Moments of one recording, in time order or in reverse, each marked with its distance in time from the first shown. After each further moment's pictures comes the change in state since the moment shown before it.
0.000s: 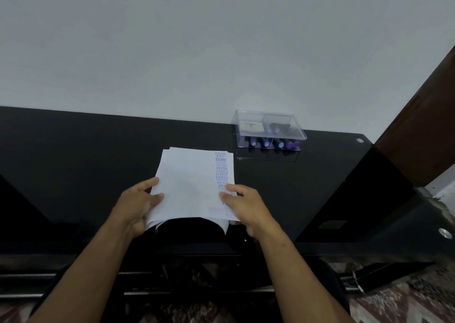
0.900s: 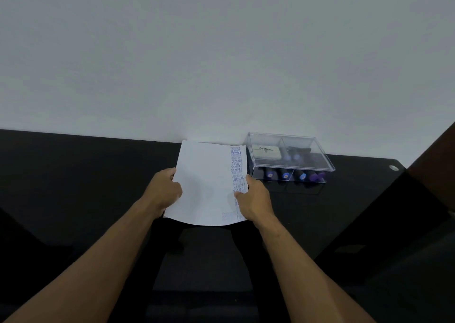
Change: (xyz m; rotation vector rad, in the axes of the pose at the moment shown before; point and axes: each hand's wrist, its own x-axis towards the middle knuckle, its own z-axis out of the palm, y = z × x) left_hand 0.126 0.075 0.071 0.587 -0.101 0.229; right_hand 0.157 -0.045 0.007 -0.404 0.181 -0.197
